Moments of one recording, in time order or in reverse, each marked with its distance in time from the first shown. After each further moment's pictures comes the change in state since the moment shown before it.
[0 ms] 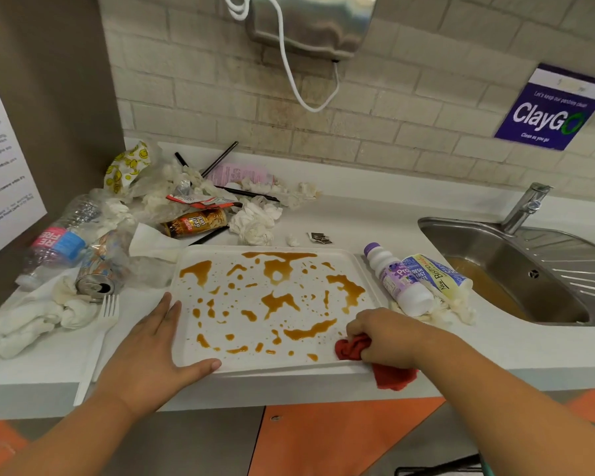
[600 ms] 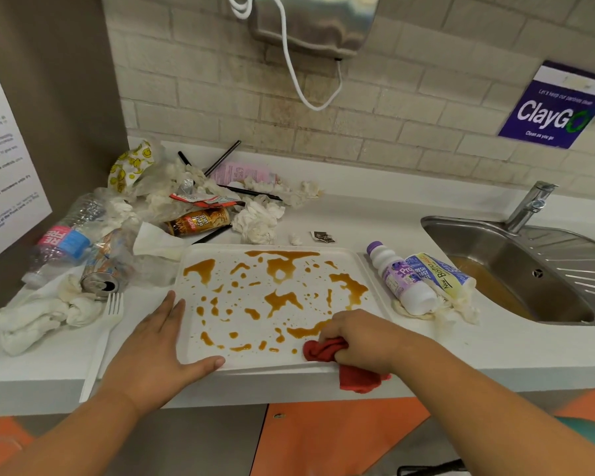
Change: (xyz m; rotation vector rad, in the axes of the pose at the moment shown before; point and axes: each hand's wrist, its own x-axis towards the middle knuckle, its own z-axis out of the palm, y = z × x) left_hand 0.000 0.002 -0.001 -0.005 -0.001 -0.002; right_hand 0.012 -0.032 0.006 0.065 0.041 -0.105
